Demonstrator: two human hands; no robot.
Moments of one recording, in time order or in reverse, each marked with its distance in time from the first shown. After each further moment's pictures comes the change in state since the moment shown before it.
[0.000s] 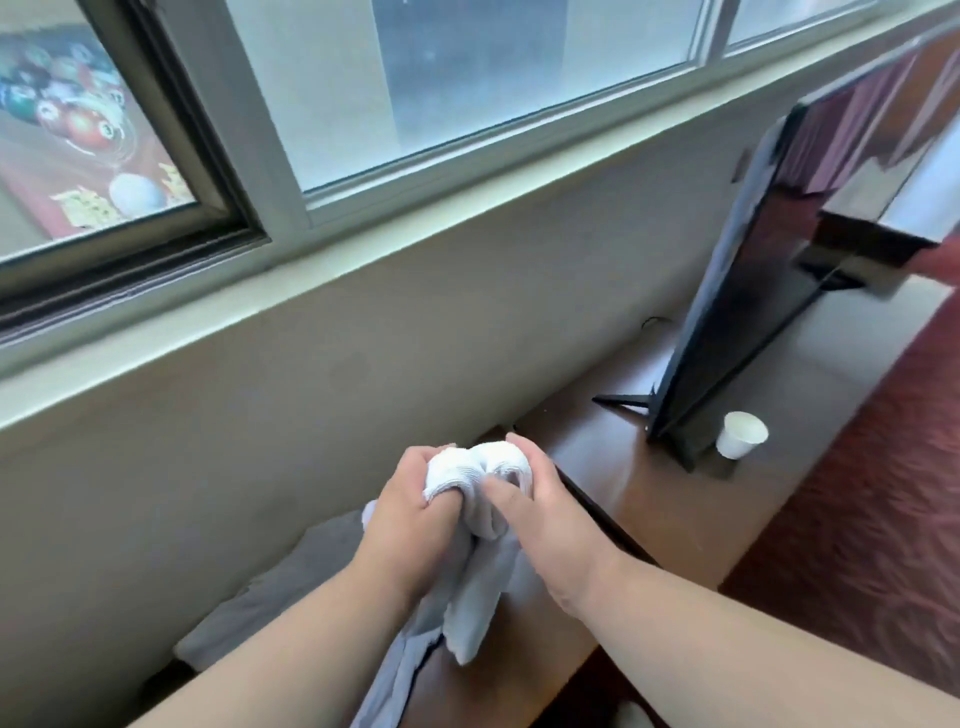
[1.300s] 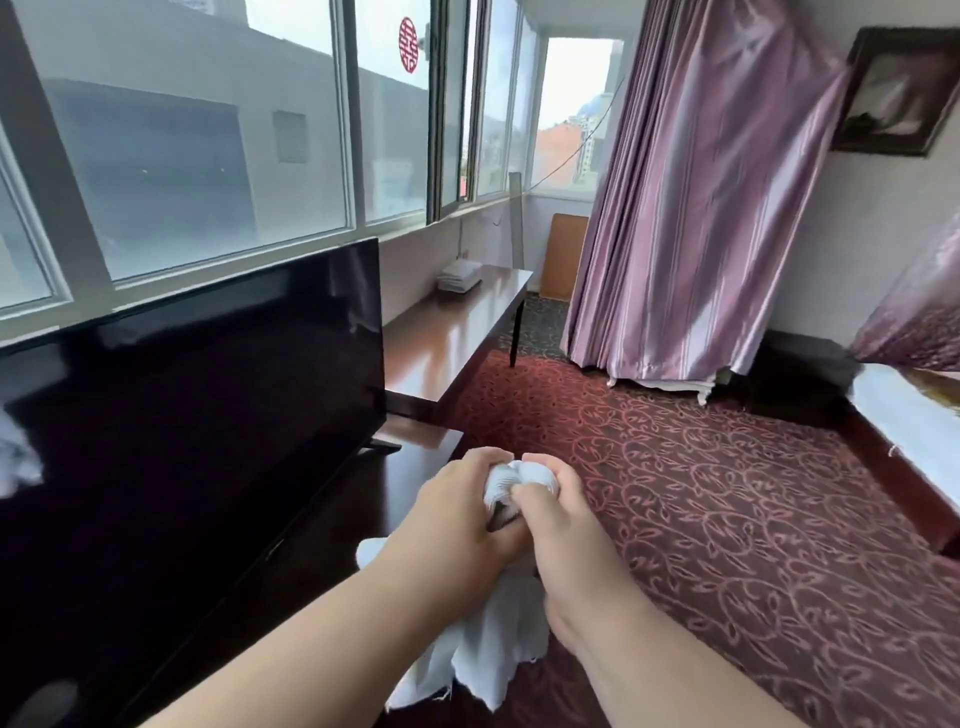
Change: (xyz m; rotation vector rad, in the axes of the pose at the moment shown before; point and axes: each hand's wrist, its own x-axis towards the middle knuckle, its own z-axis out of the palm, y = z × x) left_hand -0.047 0.453 0.694 0.173 -0.554 0.840; right_hand -0.197 -0.094 -0.739 0.199 0.869 -0.296
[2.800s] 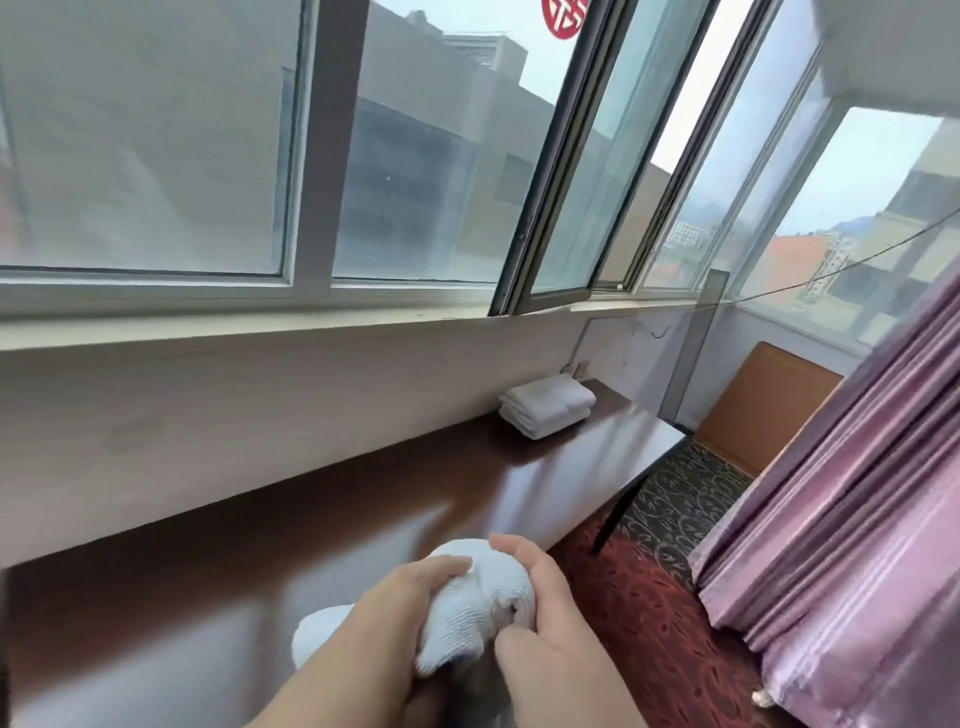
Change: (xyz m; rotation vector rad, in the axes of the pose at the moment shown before) left_hand 1.007 -0.294 0.158 -1.236 0.535 -0.874; right_hand 1.077 -0.096 -0.032 -0.286 -0.543 -0.018
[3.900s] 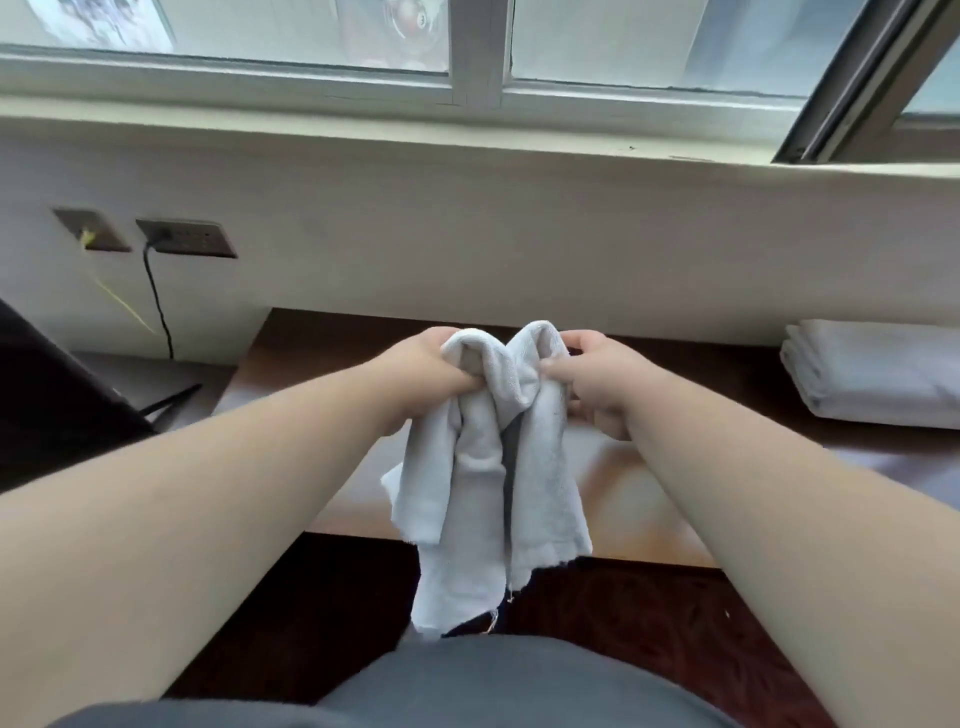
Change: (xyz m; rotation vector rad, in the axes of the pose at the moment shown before) left_hand 0.251 0.035 0.051 0.731 0.586 0.277; right_hand 0.455 0.088 -0.064 -0.204 -0.943 0.148
